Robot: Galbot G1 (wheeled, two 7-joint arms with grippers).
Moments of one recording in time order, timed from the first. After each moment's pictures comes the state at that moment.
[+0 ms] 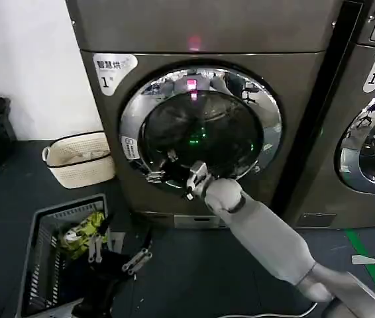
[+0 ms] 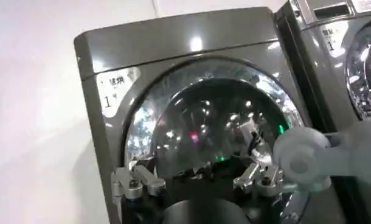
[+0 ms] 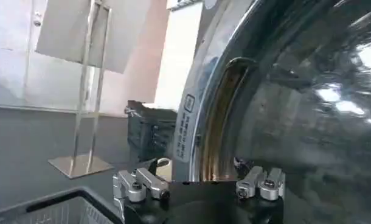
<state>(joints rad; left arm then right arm) 1.83 -1.50 -0.49 -2.46 0.22 -0.17 0.11 -0.25 1.34 -0.36 1.27 0.51 -0.07 -0.30</state>
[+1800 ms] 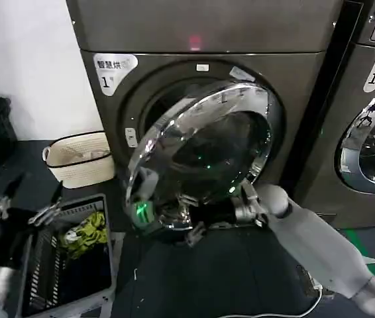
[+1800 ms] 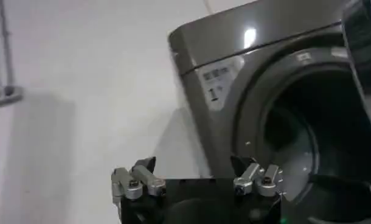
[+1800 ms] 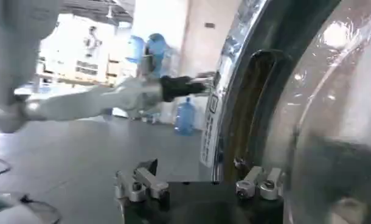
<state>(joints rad) 1.52 -1.21 -1.00 -2.25 -0.28 -0.04 0.24 -0.41 0.92 -0.23 1.53 0.76 0.13 -1.31</state>
